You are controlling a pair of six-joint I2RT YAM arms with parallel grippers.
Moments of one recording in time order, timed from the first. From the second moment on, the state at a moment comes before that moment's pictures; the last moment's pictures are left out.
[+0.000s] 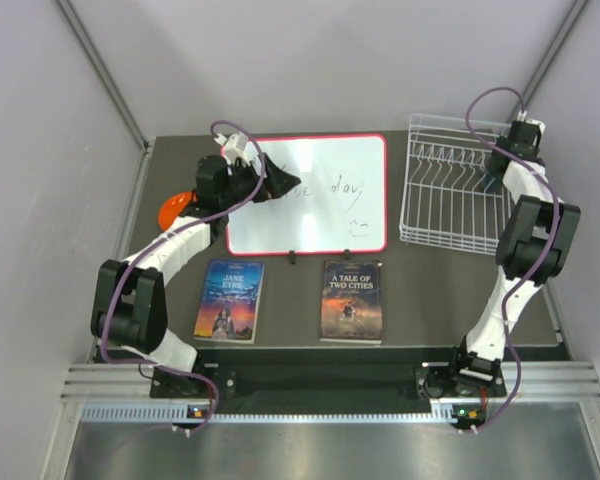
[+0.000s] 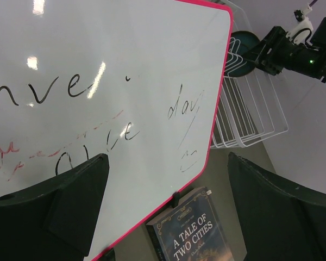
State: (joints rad) left arm -0.26 1.55 1.03 0.31 0.51 -0.63; right arm -0.28 2.08 1.66 -0.26 0.21 0.11
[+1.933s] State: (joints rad) left arm -0.26 1.55 1.03 0.31 0.49 -0.63; right arm -0.27 2.02 1.72 -0.26 0.28 -0.01
